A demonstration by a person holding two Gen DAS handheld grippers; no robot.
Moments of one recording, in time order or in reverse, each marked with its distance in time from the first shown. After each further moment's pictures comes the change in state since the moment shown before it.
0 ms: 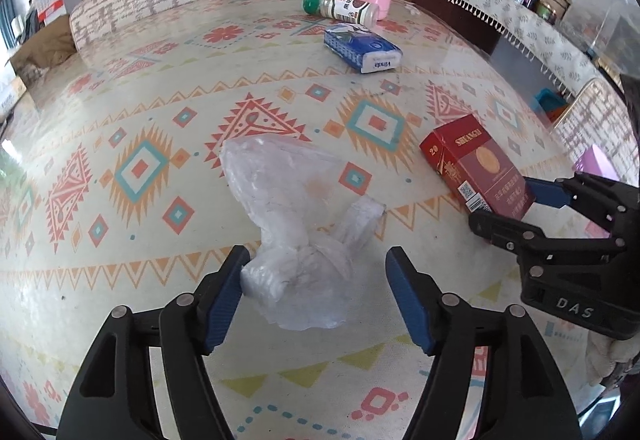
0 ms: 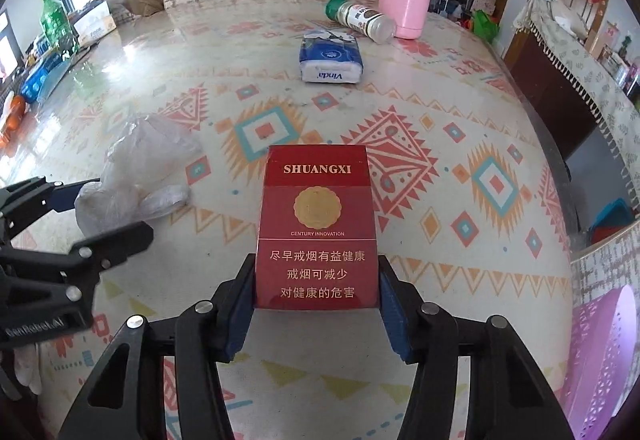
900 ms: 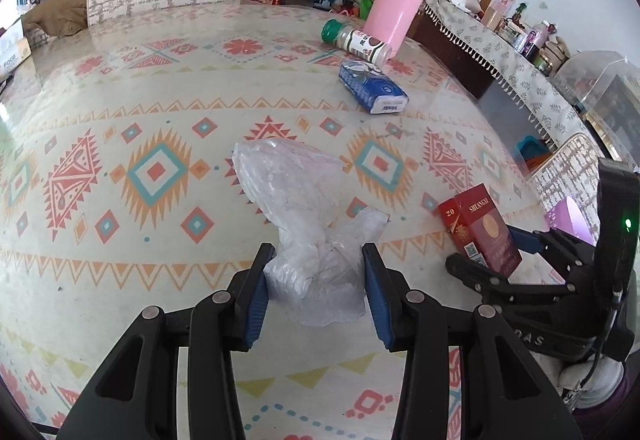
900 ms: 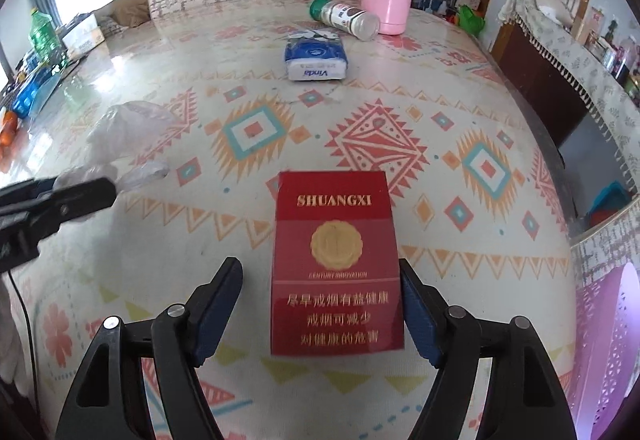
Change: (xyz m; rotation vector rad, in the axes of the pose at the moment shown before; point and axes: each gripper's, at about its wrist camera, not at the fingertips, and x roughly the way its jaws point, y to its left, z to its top) left arm -0.019 0.028 0.007 -0.141 -0.070 -0.112; right arm 0.001 -0.001 -0.003 0.056 -0.009 -0.041
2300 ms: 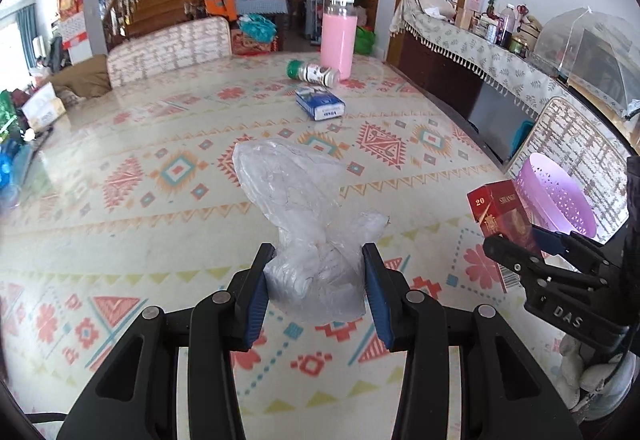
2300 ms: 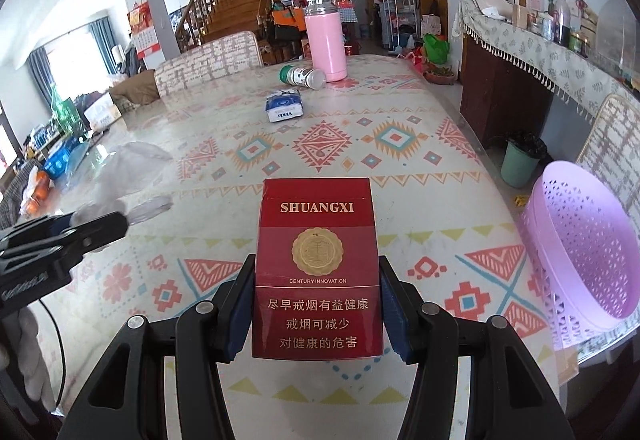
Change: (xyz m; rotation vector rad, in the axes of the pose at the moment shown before) left arm -0.095 -0.088 -0.082 0.139 -0.160 0.134; right arm -0.121 -0.036 -0.118 0.179 -0.256 0.070
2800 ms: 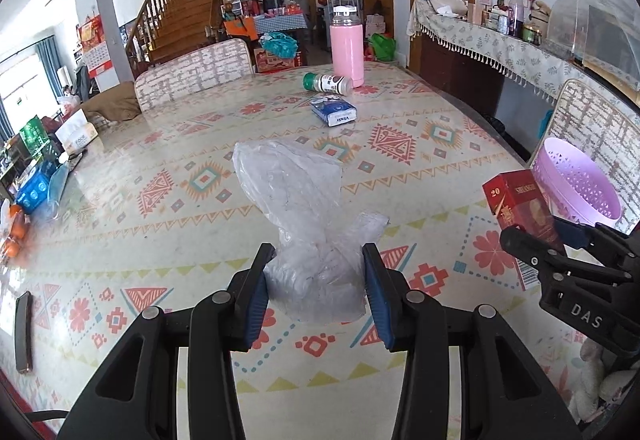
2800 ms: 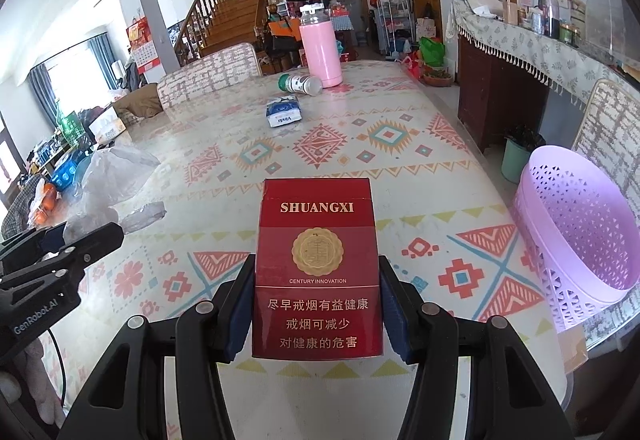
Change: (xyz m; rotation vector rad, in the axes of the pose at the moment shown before) left arm -0.015 -0.029 -0.015 0.059 -0.044 0.145; right arm -0.019 -0.002 -0.016 0.017 -0.042 0.002
